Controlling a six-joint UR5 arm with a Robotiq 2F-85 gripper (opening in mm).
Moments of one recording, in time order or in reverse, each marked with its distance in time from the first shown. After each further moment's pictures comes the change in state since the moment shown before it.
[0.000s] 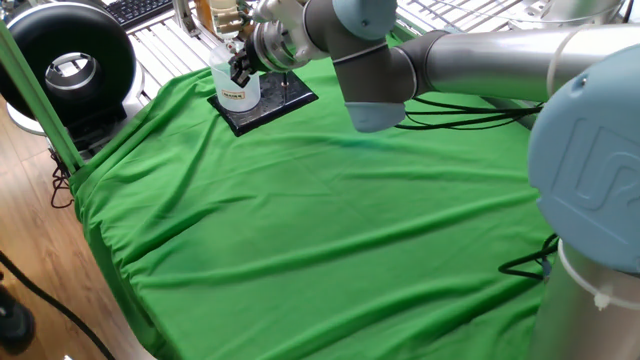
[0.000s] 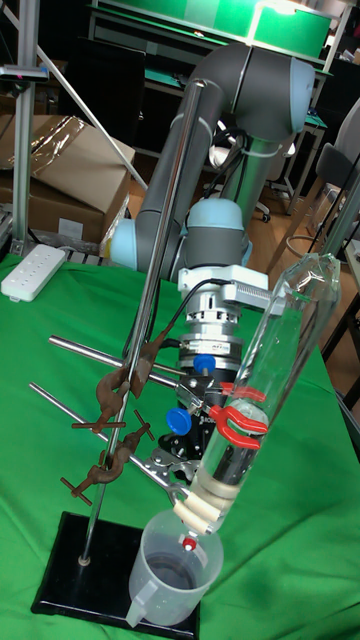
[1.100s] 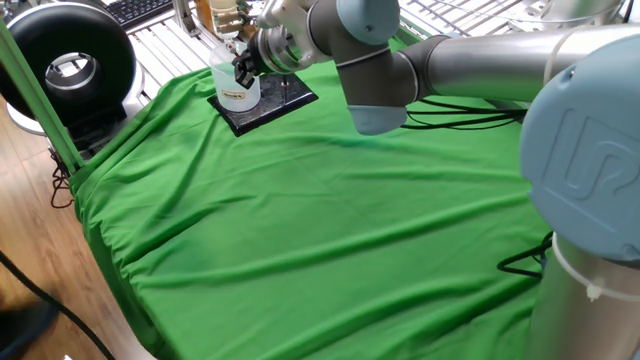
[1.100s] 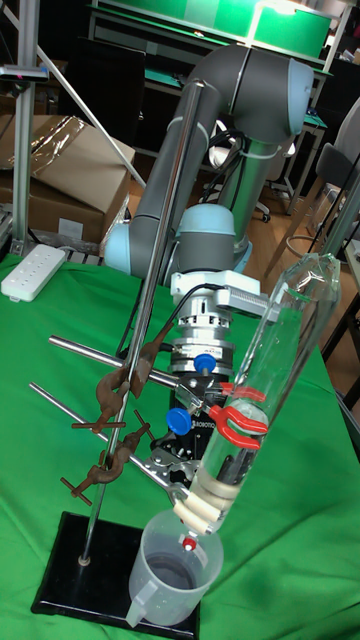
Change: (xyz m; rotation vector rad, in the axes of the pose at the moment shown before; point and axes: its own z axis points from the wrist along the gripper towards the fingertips) arm 0.008 -0.008 0.005 0.006 -0.005 -0.046
